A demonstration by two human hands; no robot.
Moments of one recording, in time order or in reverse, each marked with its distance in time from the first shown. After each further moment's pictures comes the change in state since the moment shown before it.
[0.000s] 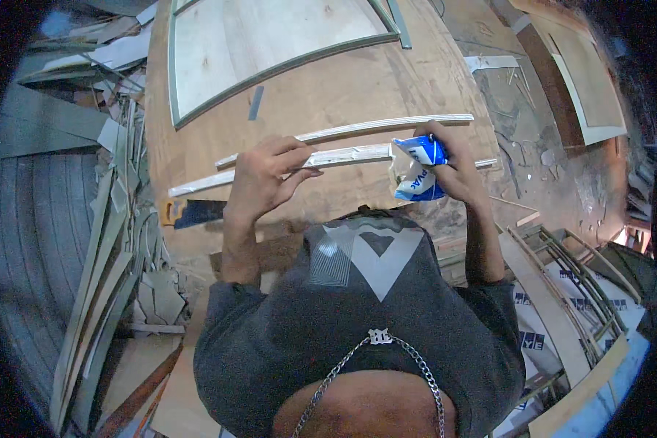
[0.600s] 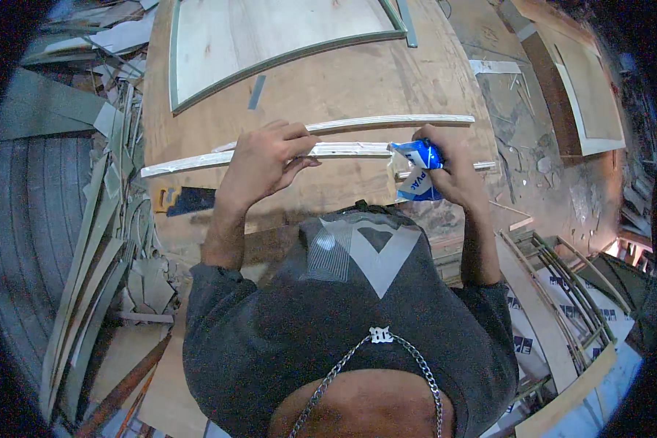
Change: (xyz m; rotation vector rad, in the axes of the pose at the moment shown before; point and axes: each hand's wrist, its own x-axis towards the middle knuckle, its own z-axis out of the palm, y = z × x) left_hand 0.006 -0.002 -0.009 0.140 -0.098 0.124; right_hand -0.001 0.000 0.004 -0.180 -0.090 -0.036
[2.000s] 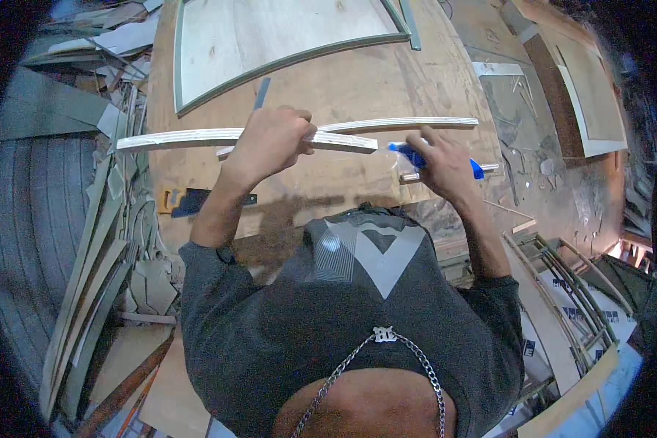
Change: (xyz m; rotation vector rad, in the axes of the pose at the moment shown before) left_hand 0.027 -0.019 -0.003 0.214 -0.320 -0.055; right_hand 0.004 0.023 0.023 -0.654 0.025 -0.160
